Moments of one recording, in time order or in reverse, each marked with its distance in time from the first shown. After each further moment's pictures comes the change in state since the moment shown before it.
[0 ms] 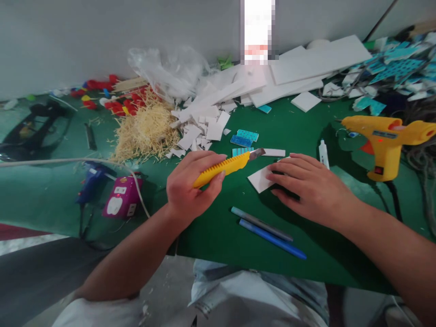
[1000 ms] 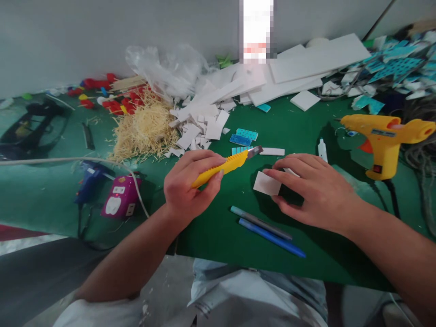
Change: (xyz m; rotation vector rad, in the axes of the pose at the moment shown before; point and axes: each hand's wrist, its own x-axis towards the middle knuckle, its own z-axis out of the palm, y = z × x) left_hand 0.001 -0.001 -0.001 -0.008 0.010 0.043; right_hand 0.000 -0.005 -0.013 0.036 -0.060 0.074
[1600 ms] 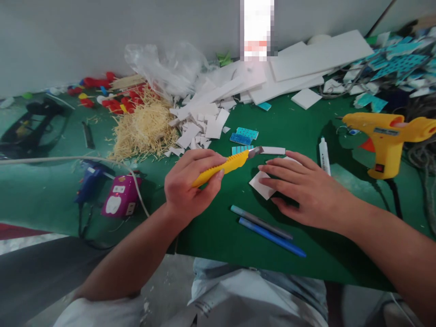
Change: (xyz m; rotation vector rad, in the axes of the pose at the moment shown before) left_hand 0.000 0.001 0.001 -0.017 -0.009 -0.008; right_hand 0.000 0.000 0.009 0.044 -0.043 -0.102
